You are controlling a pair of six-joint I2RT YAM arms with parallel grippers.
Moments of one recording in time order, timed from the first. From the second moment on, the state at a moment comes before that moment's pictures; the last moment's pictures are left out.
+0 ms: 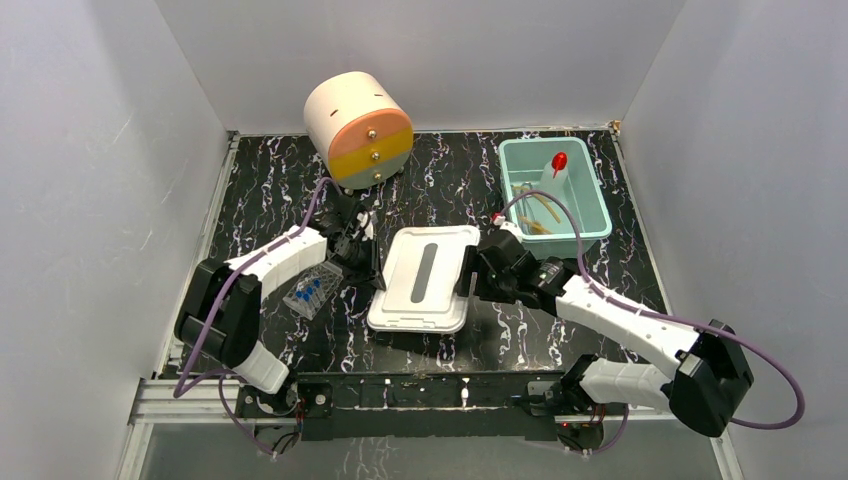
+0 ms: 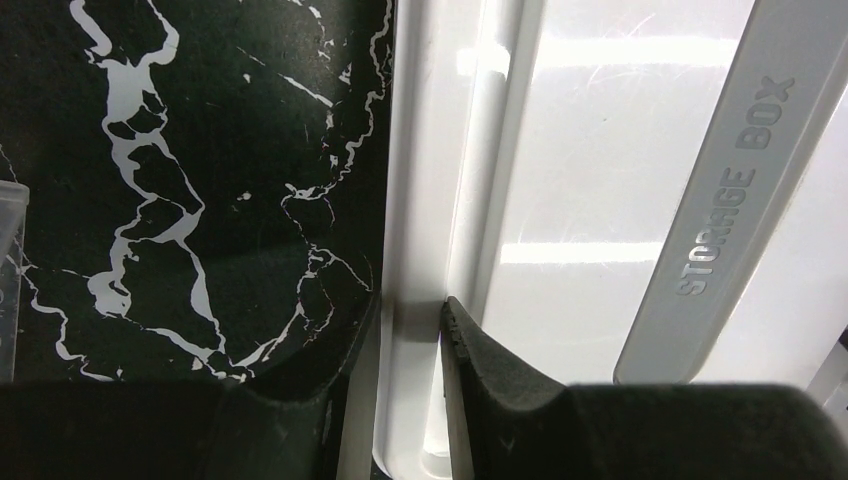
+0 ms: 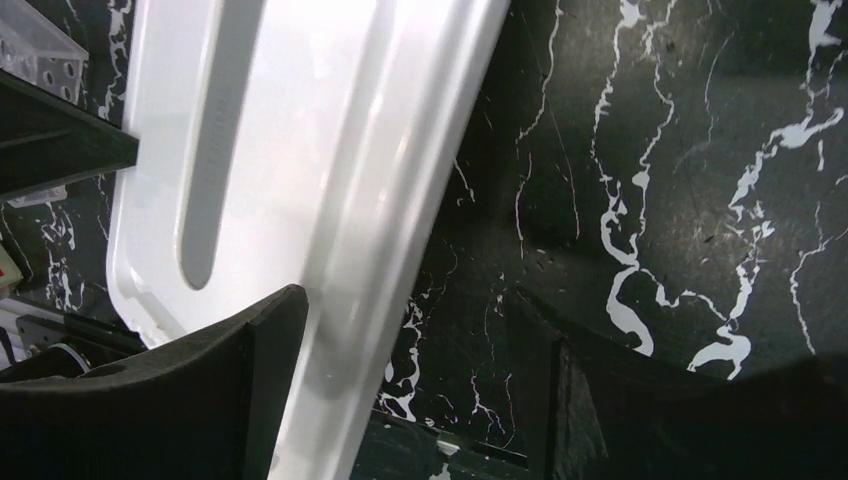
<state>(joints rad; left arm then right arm) -0.47 1.56 0.98 -0.65 0.30 -0.48 0.84 1.15 0.82 -0.57 0.13 0.82</state>
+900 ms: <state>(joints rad) -0.38 1.53 0.94 -0.60 0.42 -0.53 0.83 1.13 0.71 -0.13 -0.10 1.03</state>
